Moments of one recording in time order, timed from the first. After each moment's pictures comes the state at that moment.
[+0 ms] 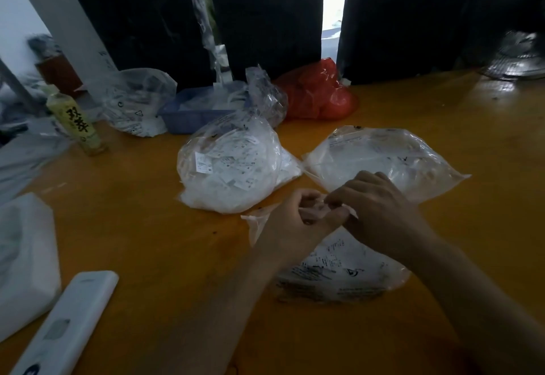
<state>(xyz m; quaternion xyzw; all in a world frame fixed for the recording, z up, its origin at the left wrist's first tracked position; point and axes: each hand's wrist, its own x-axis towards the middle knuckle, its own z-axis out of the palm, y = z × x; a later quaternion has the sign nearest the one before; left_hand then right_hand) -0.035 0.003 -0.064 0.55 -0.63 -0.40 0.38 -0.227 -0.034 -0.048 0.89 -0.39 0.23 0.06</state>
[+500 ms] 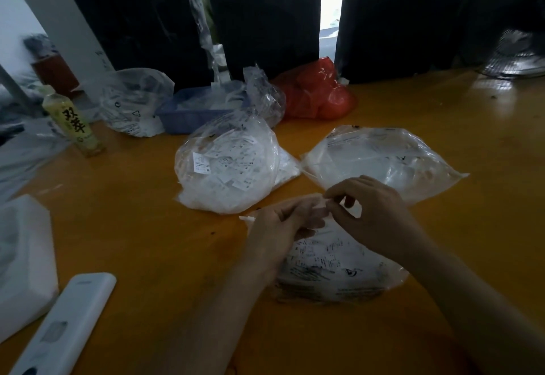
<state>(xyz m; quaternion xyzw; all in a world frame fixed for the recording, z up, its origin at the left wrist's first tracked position) -0.032 0.011 -0.063 0.49 -0.48 -0.53 0.49 -0.221 -0.032 -0.054 0.83 -0.44 0.33 -0.09</state>
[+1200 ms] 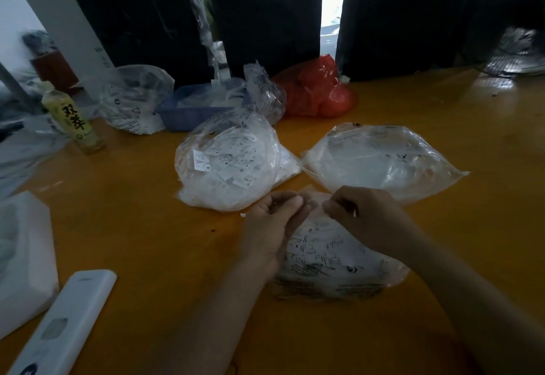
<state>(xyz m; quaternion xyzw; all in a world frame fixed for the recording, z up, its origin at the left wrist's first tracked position) -0.030 0.001 -0.073 0.40 -0.24 -0.63 0.62 -0.221 -0.036 -0.062 0.82 -0.47 0.26 -0.19</state>
